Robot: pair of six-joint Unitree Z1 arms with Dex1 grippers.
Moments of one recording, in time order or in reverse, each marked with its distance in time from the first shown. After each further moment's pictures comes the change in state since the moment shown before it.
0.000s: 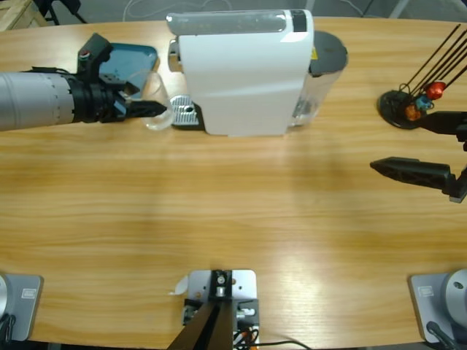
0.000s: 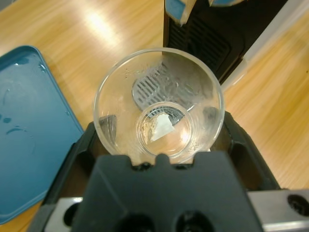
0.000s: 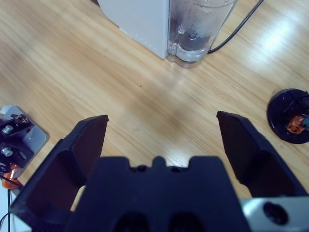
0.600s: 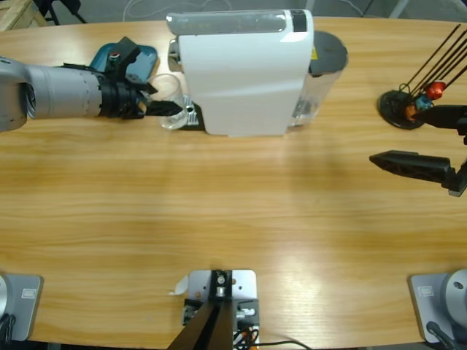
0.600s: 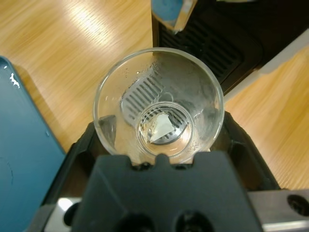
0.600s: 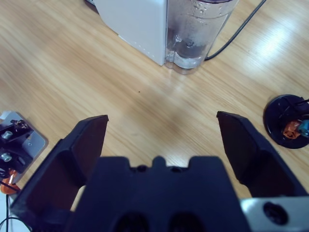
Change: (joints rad) arm 0 0.000 0.119 -0.092 -0.001 -0.040 0.031; arm 1 -0.017 0.000 0.003 -0.023 0.005 -0.014
